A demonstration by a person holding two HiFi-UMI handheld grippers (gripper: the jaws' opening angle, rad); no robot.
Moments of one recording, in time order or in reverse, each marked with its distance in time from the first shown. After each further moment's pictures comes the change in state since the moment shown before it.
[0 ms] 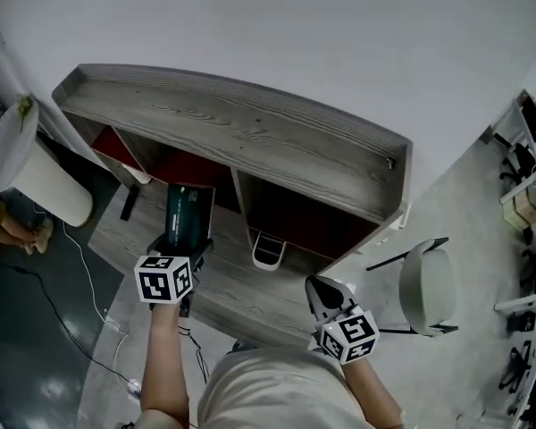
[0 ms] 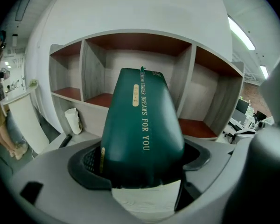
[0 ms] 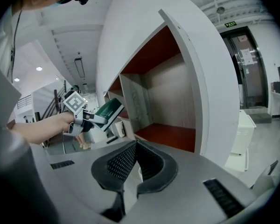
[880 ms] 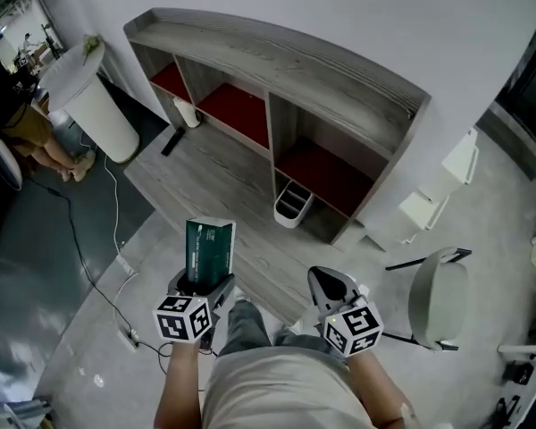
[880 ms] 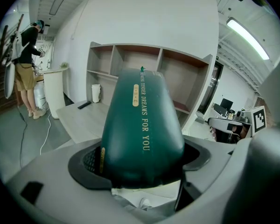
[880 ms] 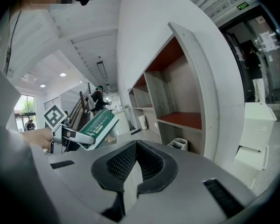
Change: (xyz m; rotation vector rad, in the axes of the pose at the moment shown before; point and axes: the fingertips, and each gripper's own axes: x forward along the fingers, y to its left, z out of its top) left arm -0.151 -0.121 -0.186 -0.228 -0.012 0.145; right arm -0.078 0.042 -0.060 -0.052 0.034 0.295
